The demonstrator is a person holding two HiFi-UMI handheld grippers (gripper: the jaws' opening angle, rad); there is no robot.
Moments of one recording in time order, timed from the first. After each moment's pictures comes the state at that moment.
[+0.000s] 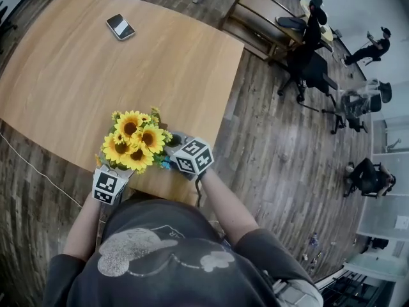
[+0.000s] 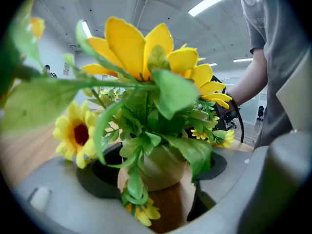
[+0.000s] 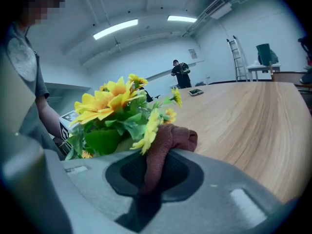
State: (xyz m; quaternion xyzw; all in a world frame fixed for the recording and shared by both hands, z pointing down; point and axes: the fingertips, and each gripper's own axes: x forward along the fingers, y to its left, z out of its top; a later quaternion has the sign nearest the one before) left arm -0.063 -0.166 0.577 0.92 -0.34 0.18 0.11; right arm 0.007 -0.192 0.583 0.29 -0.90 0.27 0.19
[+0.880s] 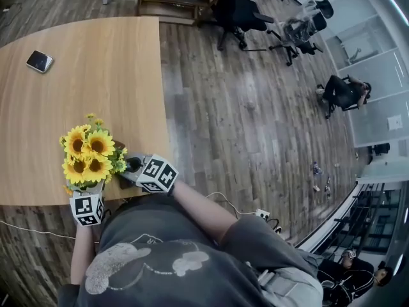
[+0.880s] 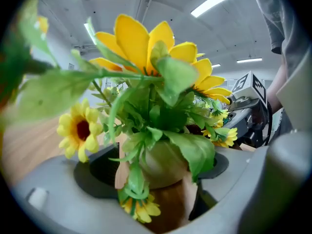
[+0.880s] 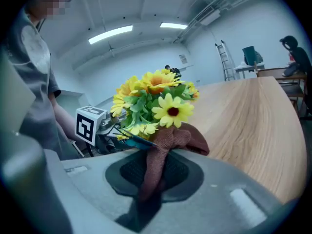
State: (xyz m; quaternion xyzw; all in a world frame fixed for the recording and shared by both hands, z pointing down) left arm -0.072 -0.168 0.585 0.91 -0.36 0.17 0.12; right arm -0.016 -0.111 0.586 0.35 -0.88 0.29 0.16
